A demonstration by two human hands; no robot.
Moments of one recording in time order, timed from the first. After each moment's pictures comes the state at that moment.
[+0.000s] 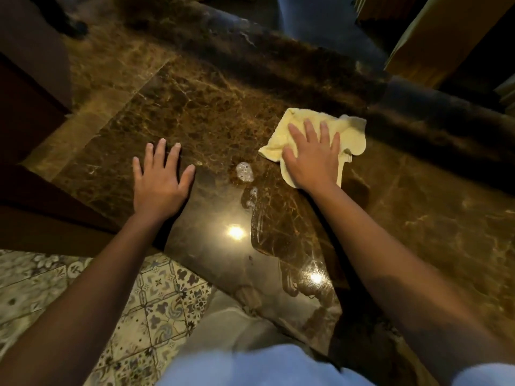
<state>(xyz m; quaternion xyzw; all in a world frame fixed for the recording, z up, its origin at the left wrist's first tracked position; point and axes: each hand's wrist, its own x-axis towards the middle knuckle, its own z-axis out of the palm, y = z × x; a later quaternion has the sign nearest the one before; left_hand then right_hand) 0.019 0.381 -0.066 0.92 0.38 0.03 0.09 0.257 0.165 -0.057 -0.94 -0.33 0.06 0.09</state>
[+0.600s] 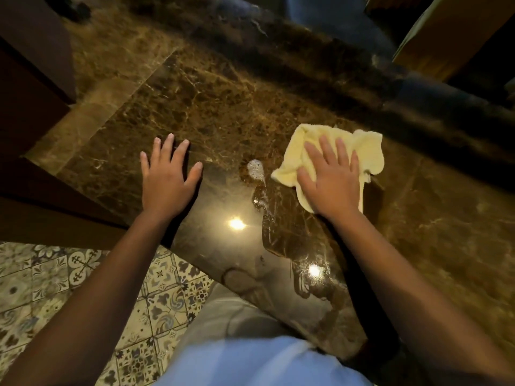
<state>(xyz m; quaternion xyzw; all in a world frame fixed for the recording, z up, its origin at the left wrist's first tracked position) 0.016 0.386 -0.067 0.92 0.36 0.07 0.13 0.225 0.129 -0.057 -0.93 -0.34 0.07 0.09</state>
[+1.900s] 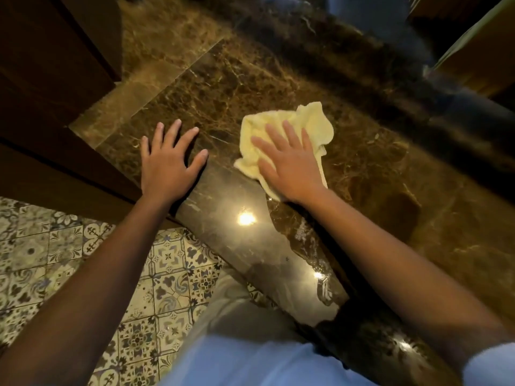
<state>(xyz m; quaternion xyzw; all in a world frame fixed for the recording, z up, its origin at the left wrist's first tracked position) -0.025 0.427 -0.064 0.91 0.41 0.07 0.09 0.181 0.246 -0.054 -0.82 -0.56 0.09 0.09</state>
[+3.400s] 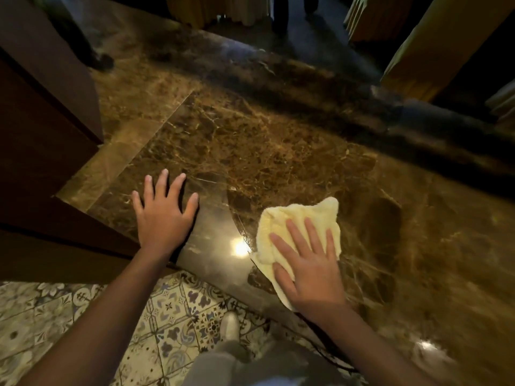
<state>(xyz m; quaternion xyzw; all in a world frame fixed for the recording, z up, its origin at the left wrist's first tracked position) -0.025 0.426 -0.063 0.91 0.40 0.05 0.09 0.071 0.123 -0.057 -0.89 -0.44 0.06 0.13</state>
